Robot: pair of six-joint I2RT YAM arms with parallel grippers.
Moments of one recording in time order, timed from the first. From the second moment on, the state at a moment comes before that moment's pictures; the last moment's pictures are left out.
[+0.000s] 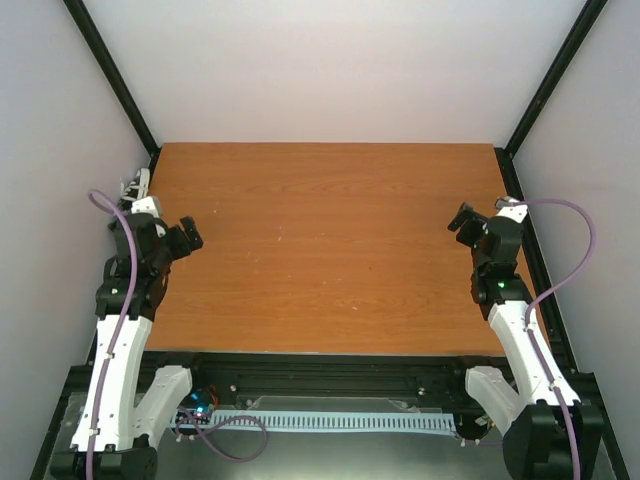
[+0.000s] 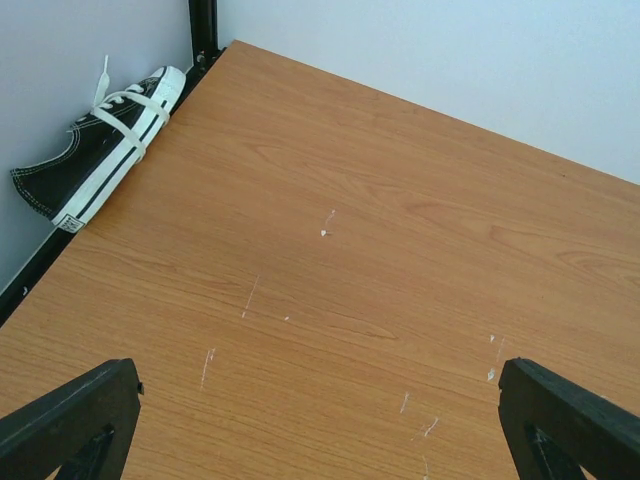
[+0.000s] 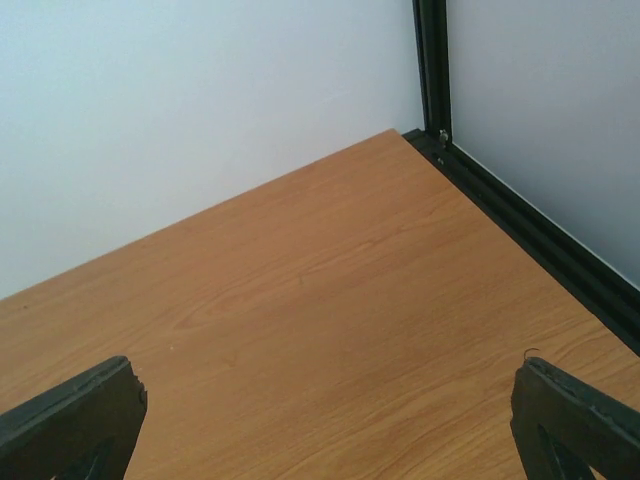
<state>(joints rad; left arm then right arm) 0.03 0.75 0.90 -0.67 -0.12 -0.32 -0.02 0.90 0.60 -0.02 0.20 0.34</state>
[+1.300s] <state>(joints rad) 0.24 2.13 1.99 -0.83 -0.38 -0.09 -0.02 0.87 0.60 0.00 0.17 0.38</state>
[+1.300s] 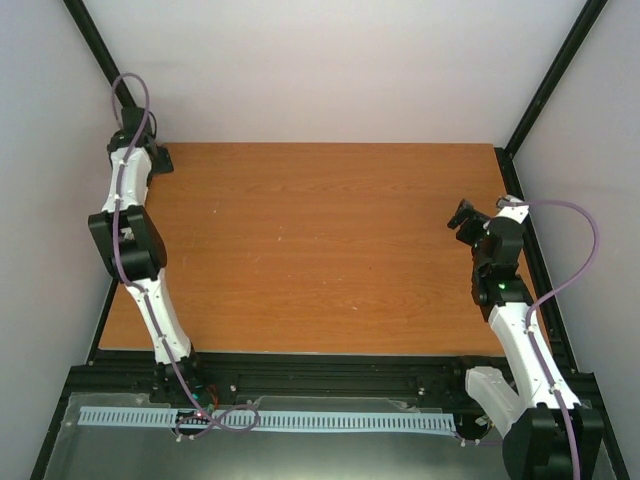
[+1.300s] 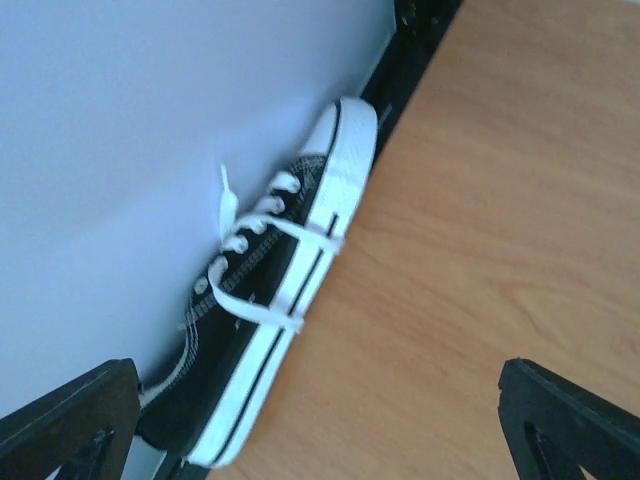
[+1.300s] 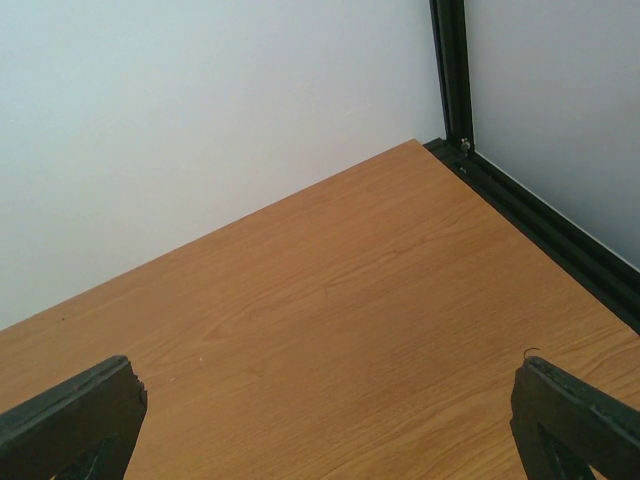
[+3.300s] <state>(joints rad) 0.44 2.14 1.69 -0.72 -0.30 0.02 -0.02 0.95 0.59 0.05 0.16 0.38</state>
